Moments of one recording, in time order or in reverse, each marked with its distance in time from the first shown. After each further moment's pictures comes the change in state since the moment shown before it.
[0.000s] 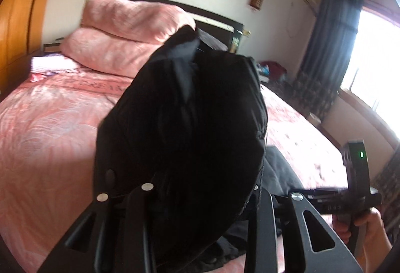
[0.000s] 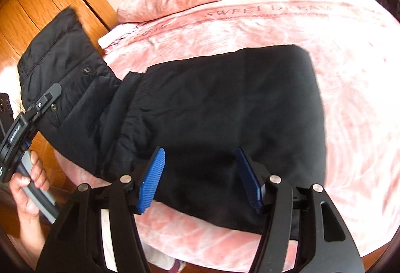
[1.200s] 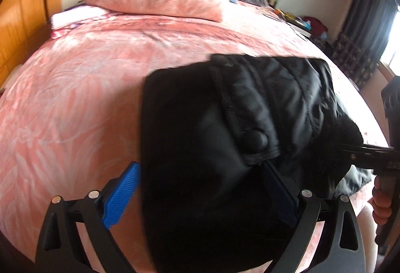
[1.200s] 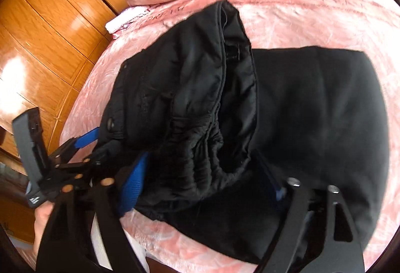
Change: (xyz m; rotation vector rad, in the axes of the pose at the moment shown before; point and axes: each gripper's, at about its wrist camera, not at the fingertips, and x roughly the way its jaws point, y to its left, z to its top) left arm 0.038 0.054 -0.047 -0.061 0.287 0.244; right arm 0.073 0.047 0.041 -0.007 0.106 0.132
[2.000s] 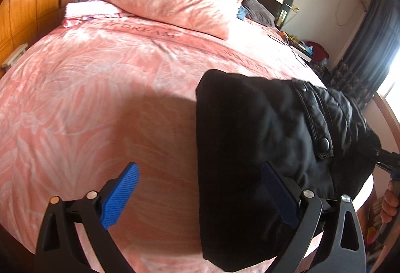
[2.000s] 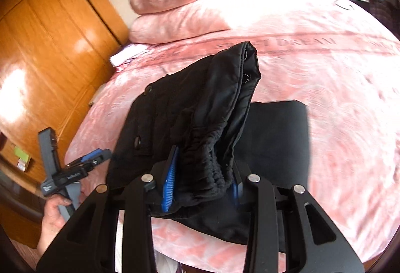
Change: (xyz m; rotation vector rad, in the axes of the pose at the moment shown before) left arm -0.016 0.000 0.017 -0.112 -0.054 -0.089; right arm -0.117 -0.037 -0.002 -0.001 -0.181 -0.092
